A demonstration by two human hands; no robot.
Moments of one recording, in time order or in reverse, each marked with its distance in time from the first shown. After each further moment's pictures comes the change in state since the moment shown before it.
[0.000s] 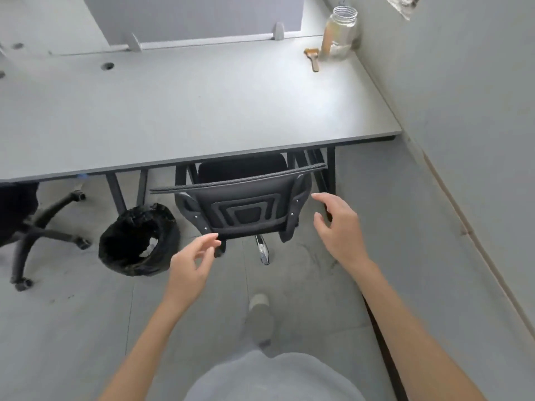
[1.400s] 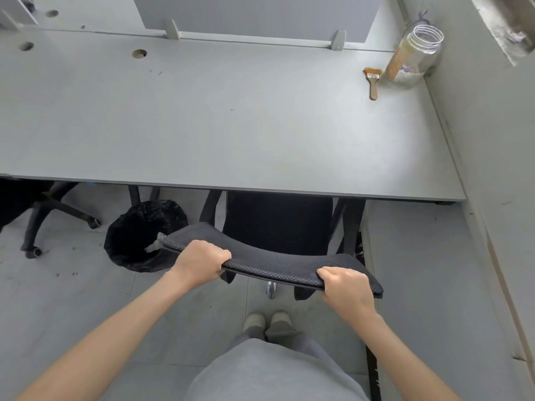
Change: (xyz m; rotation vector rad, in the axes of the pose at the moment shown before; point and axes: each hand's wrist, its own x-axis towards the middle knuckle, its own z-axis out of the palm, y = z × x) left_hand 0.189 -0.057 0.004 1.017 -0.457 0.427; right_hand 0.114 0.073 0.065 -0.744 -0.401 -0.381
